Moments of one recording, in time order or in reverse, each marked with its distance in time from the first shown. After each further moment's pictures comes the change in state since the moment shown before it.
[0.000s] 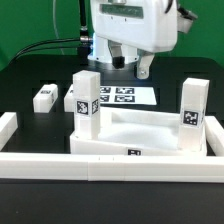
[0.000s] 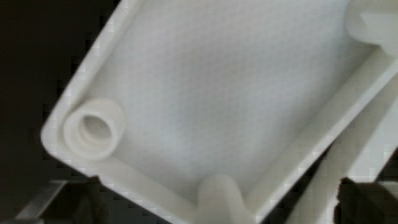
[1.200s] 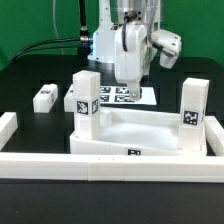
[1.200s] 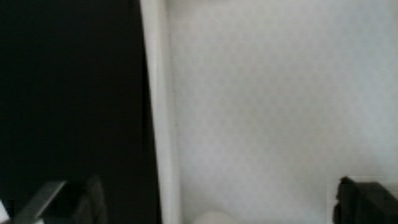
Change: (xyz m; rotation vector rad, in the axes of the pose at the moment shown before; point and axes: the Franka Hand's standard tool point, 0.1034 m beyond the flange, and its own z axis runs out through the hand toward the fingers) arm -0.034 0.032 0.053 -0.071 -0.015 0.562
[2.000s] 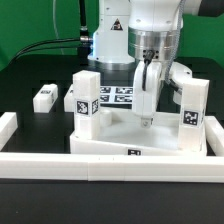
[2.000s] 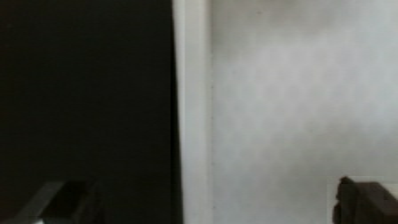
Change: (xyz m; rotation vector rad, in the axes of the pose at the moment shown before) arm -0.014 0.011 0.041 -0.043 0.058 -0.017
